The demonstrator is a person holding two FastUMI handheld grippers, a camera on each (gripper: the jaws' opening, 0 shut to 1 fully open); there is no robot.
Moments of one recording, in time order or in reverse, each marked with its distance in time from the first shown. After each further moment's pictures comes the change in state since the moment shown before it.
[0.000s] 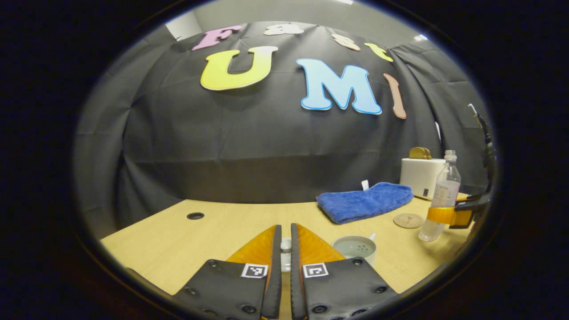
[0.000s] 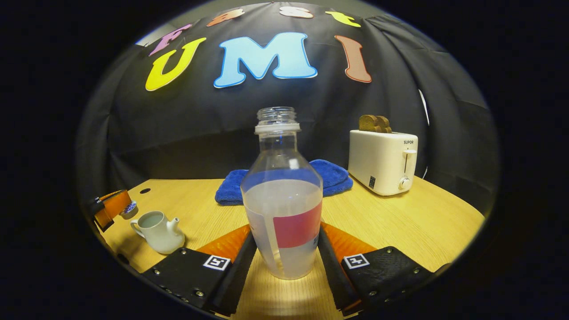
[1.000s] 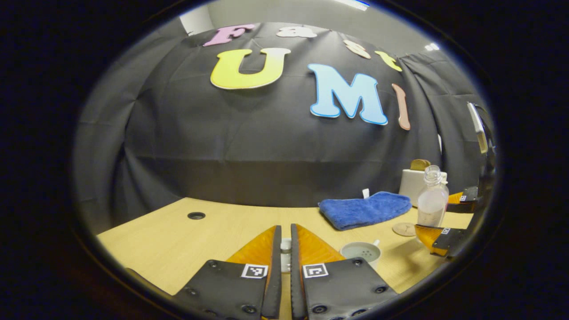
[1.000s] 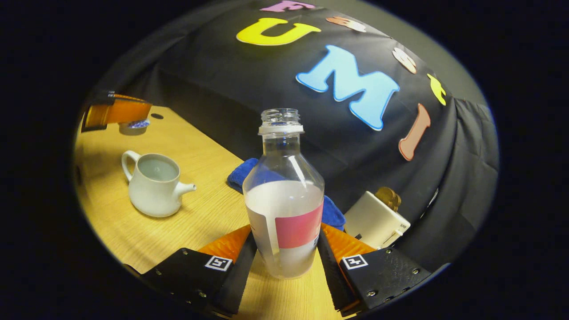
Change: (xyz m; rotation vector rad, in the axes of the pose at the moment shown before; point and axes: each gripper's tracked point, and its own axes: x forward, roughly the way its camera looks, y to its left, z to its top) left arm 0.000 0.030 0.011 -0.090 -0.027 0.002; right arm 0.000 0.054 0.018 -0.710 -0.064 -0.055
